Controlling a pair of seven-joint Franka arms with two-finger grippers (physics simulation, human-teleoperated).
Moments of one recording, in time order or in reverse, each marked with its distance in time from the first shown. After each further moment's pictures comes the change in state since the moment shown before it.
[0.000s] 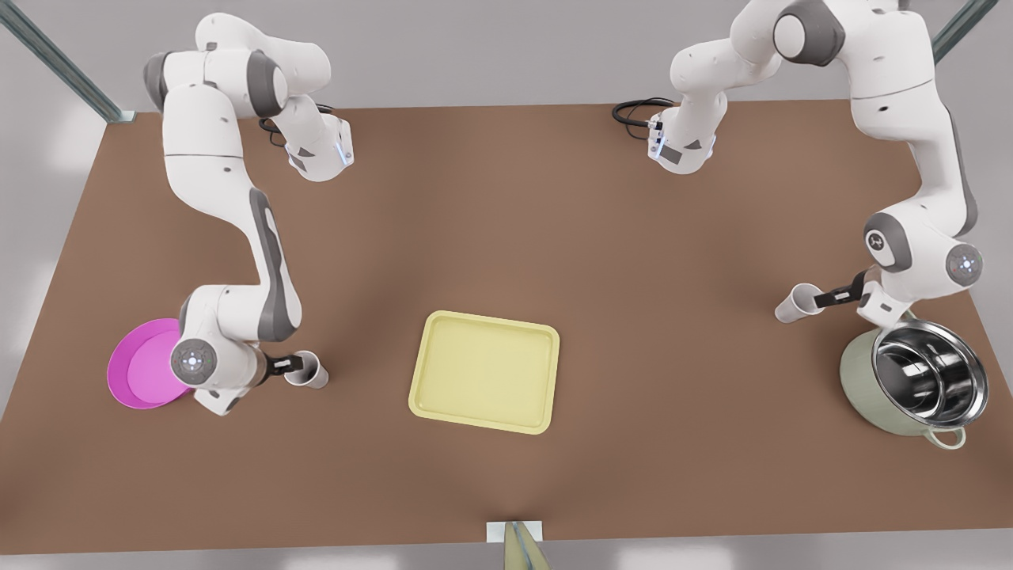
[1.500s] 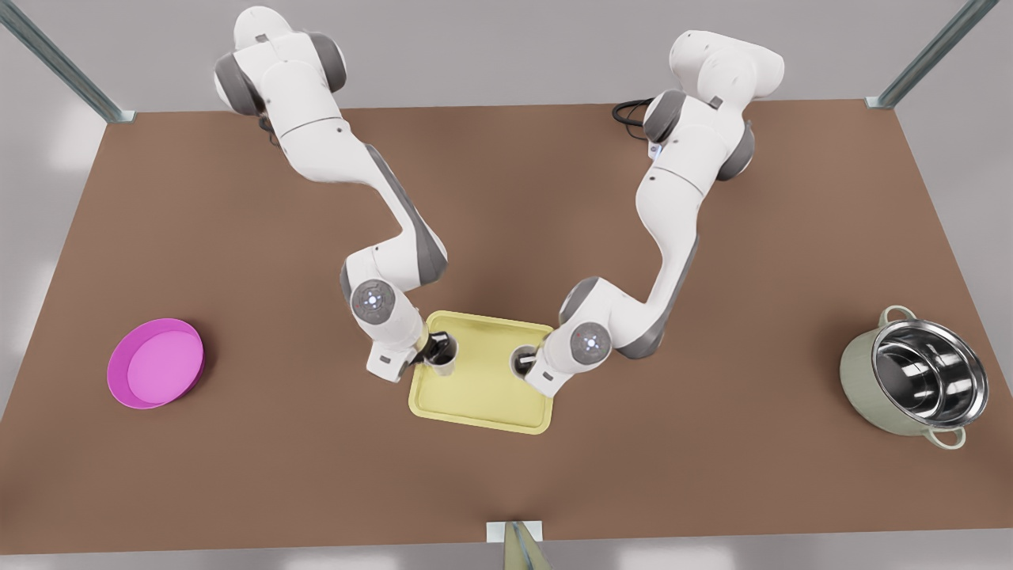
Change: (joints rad) left arm -0.623 0.690 -0.448 1.022 -0.044 -0.205 -0.896; right arm 0.443 0.041 0.000 0.098 0.192 0.176 0.225
